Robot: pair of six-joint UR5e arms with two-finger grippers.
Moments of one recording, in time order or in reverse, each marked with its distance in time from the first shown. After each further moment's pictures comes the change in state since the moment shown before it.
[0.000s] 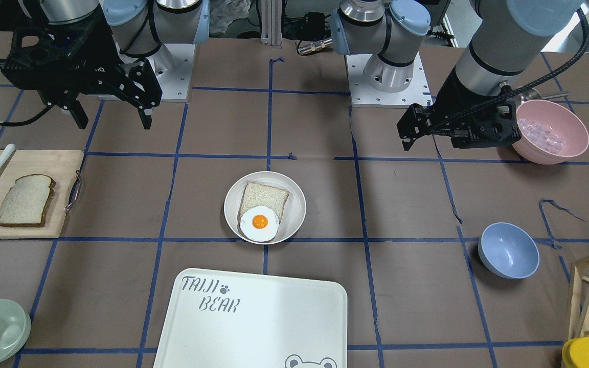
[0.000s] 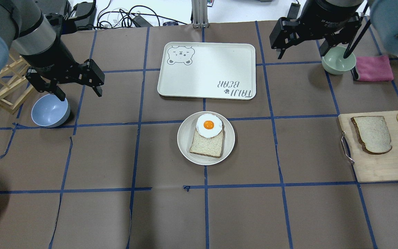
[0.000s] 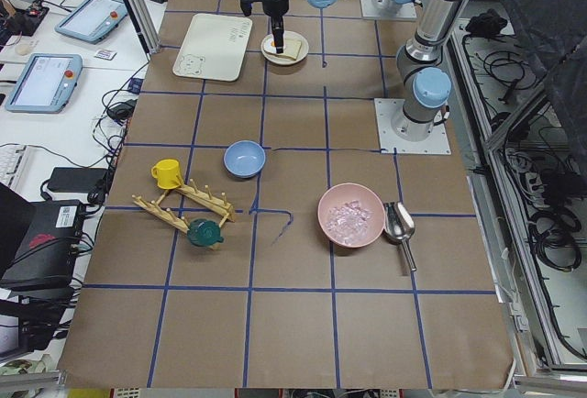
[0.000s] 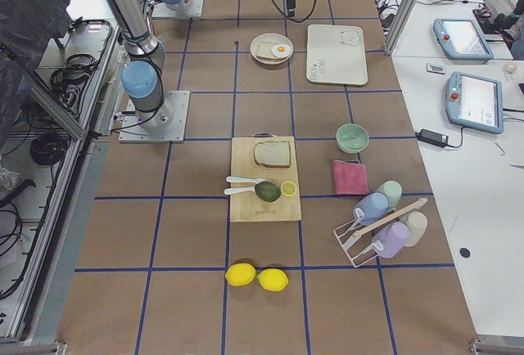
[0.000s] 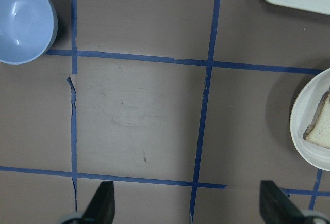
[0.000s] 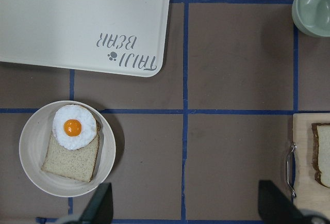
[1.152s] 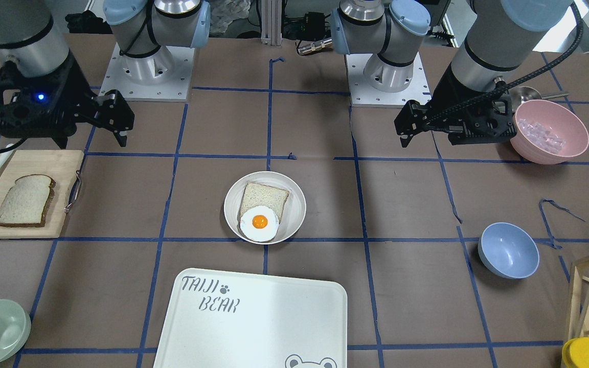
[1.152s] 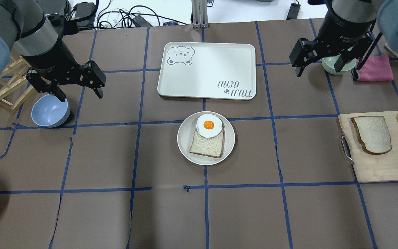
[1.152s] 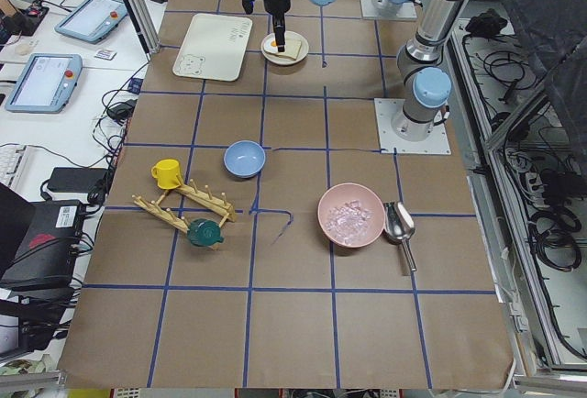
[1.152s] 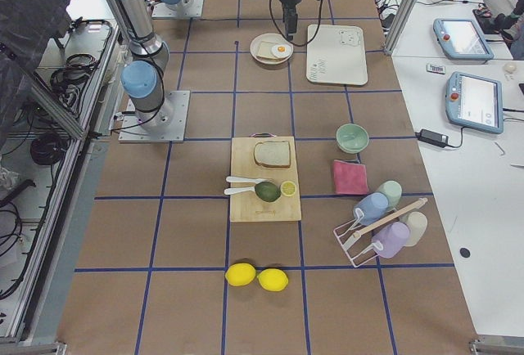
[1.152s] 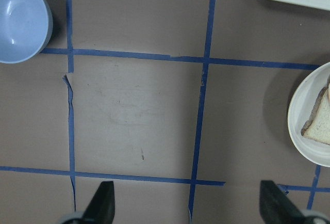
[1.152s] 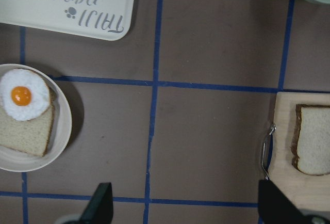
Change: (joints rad) left arm -0.014 0.006 -0.002 -0.007 0.011 0.001; right arm -0.140 0.044 0.090 0.031 -0.022 -0.160
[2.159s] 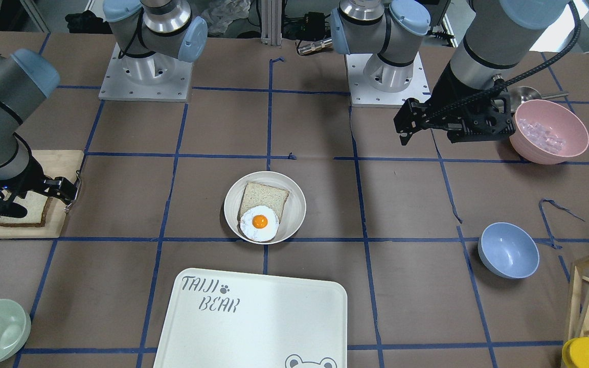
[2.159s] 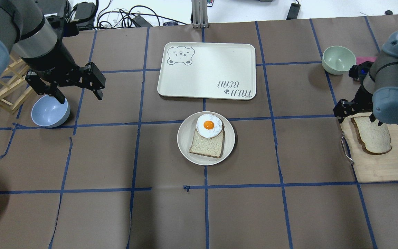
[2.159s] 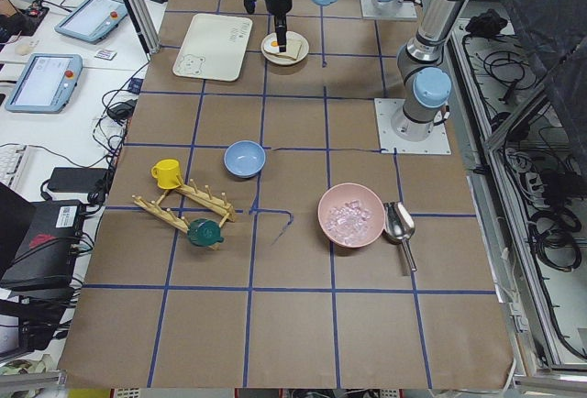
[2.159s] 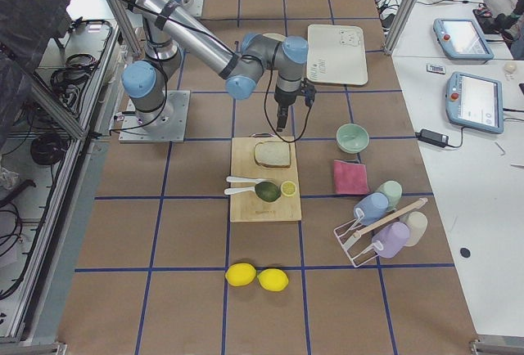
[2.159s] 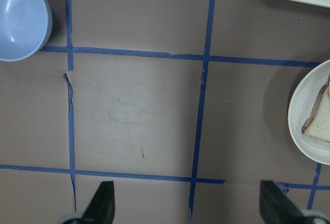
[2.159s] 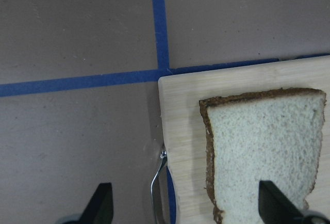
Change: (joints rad) left arm 0.001 0.008 -0.010 -0.002 0.003 0.000; right arm -0.305 0.196 0.415 -0.597 -0.146 -0.188
